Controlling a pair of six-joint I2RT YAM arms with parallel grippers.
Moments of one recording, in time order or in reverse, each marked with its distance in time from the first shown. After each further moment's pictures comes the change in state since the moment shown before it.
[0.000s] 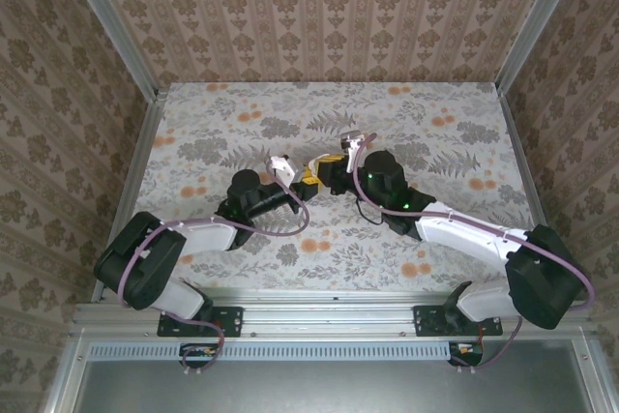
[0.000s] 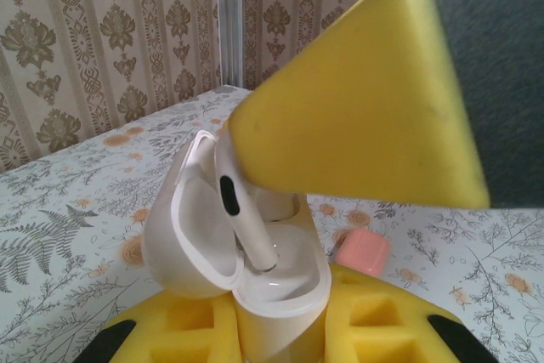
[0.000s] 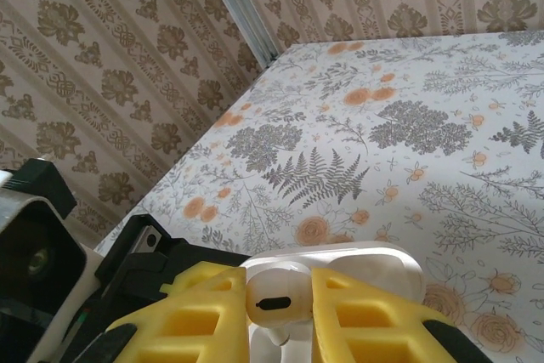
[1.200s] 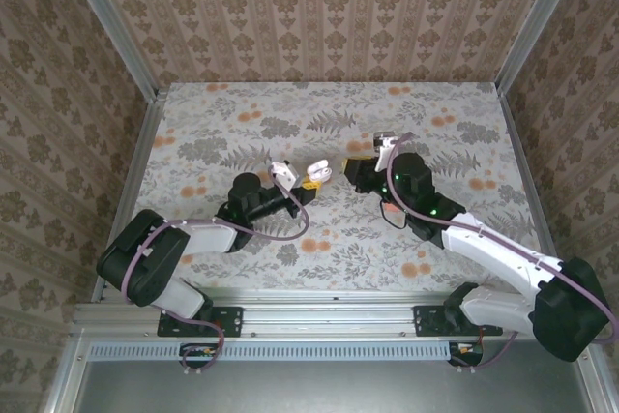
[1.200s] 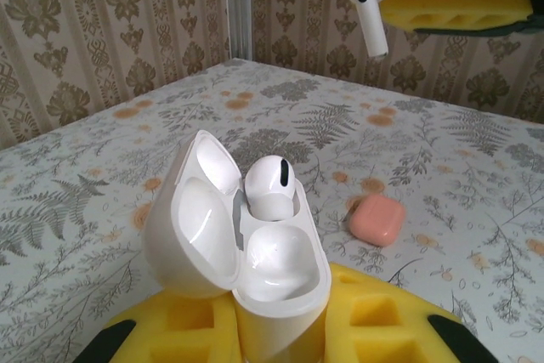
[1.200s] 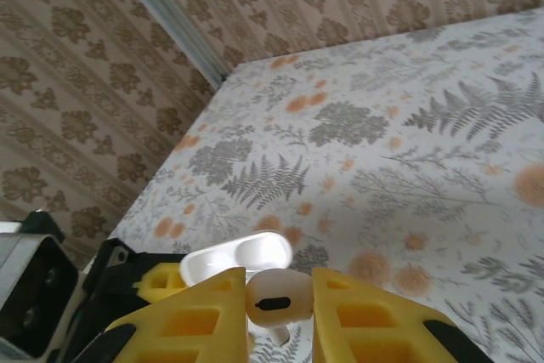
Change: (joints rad) left arm 0.005 0.024 -0.028 -0.008 -0.018 0.052; right arm -0.093 -0.193 -0.079 -0.132 0.029 0.079
